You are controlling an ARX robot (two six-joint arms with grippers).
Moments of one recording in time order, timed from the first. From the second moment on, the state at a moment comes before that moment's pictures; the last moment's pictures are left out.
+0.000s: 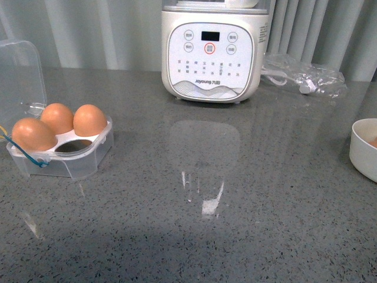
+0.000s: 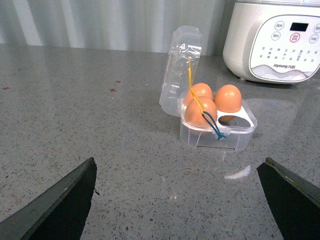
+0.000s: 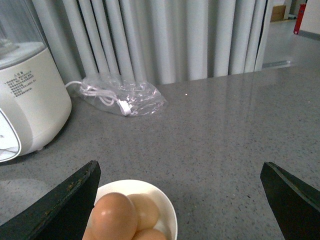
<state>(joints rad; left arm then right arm) 0.00 0.00 0.03 0.00 0.00 0.00 -0.12 1.16 0.55 0.50 -0.01 0.10</state>
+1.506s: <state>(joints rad) 0.00 0.00 0.03 0.00 0.00 0.00 -0.06 1.42 0.69 0.24 -0.20 -0.06</state>
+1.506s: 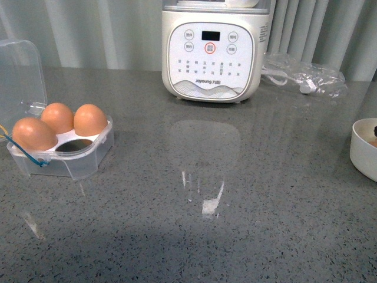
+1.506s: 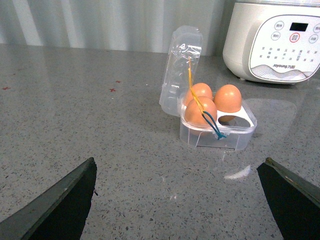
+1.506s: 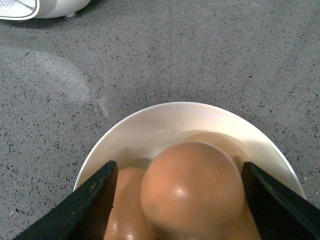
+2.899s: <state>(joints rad) 0.00 0.00 0.03 0.00 0.00 0.00 0.49 1.74 1.23 0.21 -0.21 0.04</state>
